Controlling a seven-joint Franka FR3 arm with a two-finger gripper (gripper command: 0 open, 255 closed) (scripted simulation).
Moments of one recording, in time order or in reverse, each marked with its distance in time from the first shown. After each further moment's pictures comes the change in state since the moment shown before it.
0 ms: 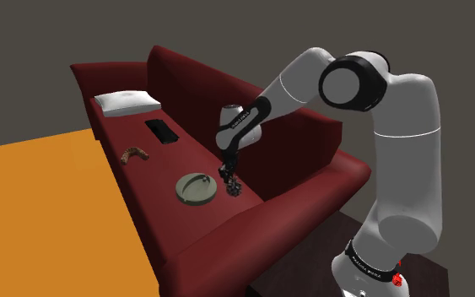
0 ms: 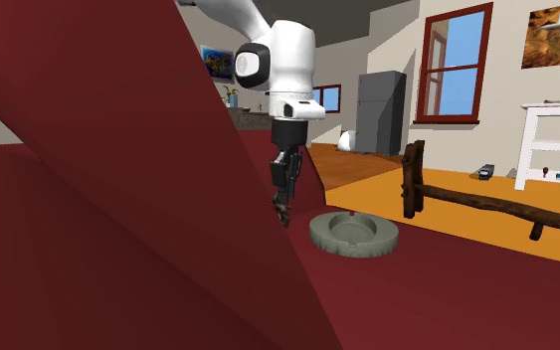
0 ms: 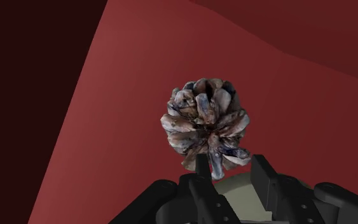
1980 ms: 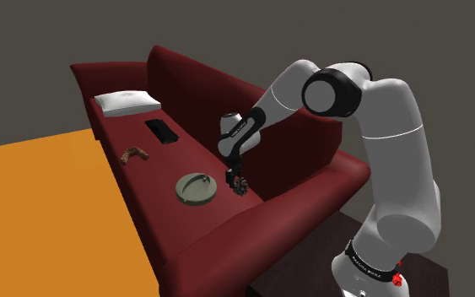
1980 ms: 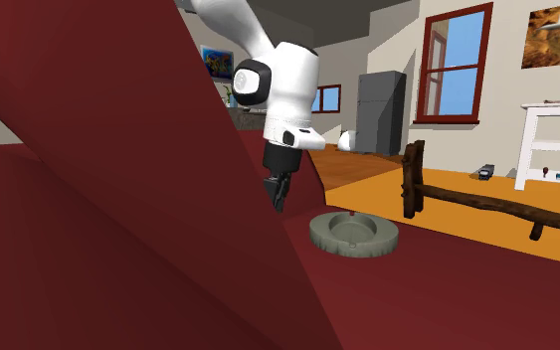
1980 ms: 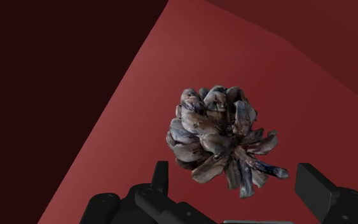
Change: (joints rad) arm -0.030 0.133 -0.029 0.092 -0.099 -0.048 -0.119
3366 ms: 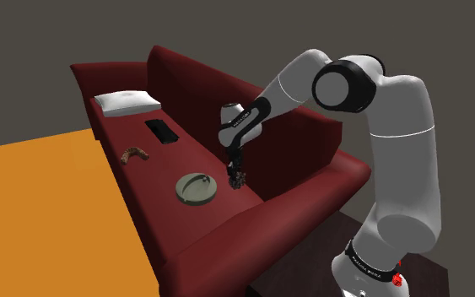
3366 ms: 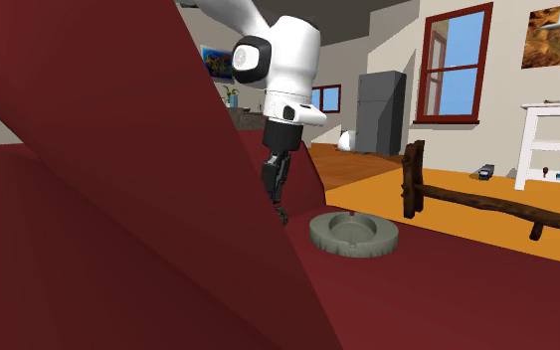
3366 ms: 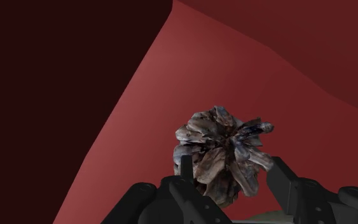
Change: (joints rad) arm 0.005 -0.087 -0.006 -0.011 -0.007 -0.076 0.001
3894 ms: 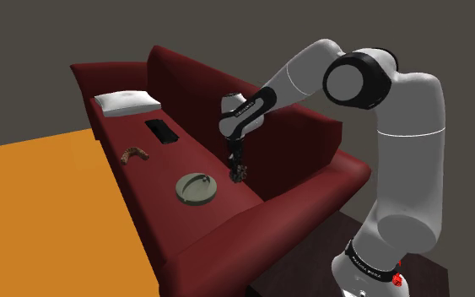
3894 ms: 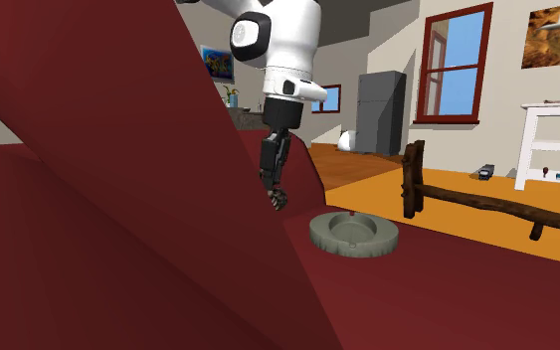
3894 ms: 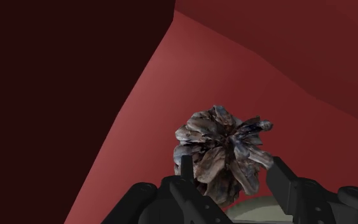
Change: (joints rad) arm 0.004 -0.079 -0.005 0.000 -0.007 -0.079 0.001
